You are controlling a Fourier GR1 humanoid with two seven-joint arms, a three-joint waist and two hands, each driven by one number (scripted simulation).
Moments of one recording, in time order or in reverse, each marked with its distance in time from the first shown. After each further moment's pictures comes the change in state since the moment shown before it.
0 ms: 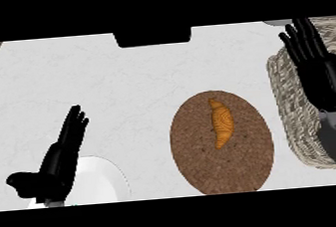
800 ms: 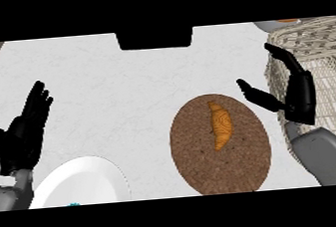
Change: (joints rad) left arm -0.162 0.123 0.147 0.102 -0.027 0.022 0.156; right arm 0.004 0.062 0.174 0.065 0.670 -0.662 0.232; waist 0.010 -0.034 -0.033
